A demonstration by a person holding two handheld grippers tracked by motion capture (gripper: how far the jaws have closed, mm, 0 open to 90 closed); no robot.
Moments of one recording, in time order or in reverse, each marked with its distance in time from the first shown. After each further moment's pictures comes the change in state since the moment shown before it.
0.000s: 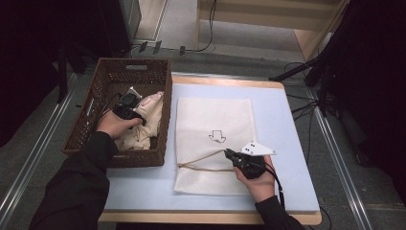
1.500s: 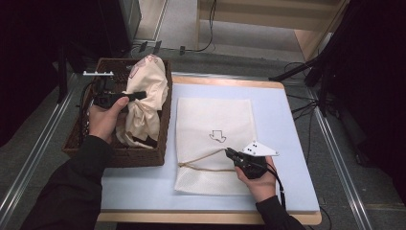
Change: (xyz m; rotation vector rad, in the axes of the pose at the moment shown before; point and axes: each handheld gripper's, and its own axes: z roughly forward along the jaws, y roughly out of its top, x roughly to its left) left arm -0.003 -0.013 -0.091 -0.598 -0.454 -0.139; right arm -0.003 -0.002 -0.002 -0.036 0.007 0.004
